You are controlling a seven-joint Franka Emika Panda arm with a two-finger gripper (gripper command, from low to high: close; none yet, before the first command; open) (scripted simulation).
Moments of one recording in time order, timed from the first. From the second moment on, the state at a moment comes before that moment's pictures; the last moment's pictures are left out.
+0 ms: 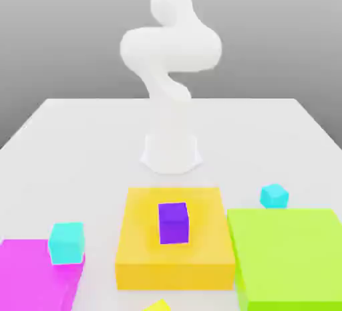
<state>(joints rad) 0.04 -0.71 -0.04 -2.30 0.02 2.32 0.73</state>
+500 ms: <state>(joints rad) 0.18 -0.16 -0.18 -2.28 0.19 2.46 0.32</state>
